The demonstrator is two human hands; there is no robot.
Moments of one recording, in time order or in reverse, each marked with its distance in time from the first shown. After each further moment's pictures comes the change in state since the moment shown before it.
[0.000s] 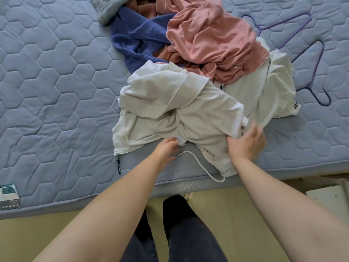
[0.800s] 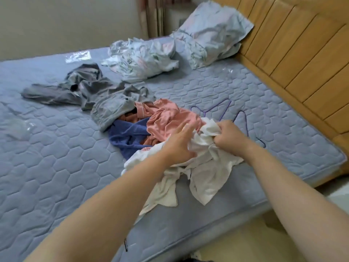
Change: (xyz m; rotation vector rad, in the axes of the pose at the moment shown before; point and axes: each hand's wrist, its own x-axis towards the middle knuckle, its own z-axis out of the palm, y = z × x) left_hand -0.182 0.215 0.083 1.196 -0.121 1.250; right_hand -0.001 -0.155 -0.303 0.452 -0.358 -0.423
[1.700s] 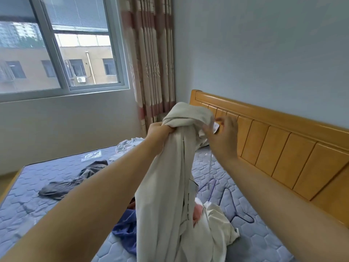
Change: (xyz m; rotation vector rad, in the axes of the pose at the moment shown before) left_hand 0.004 0.258 -0.263 -0.759 0.500 -0.110; right_hand -0.059 -0.182 -0.174 0.144 1.039 -0.428
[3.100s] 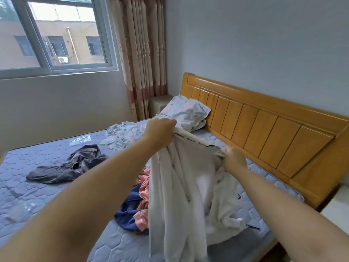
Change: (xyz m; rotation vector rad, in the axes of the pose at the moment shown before) left_hand -0.014 -0.042 0.005 1.548 -0.080 0.728; right_hand -0.057 0.132 -0.033 -0.658 -0.507 0.182
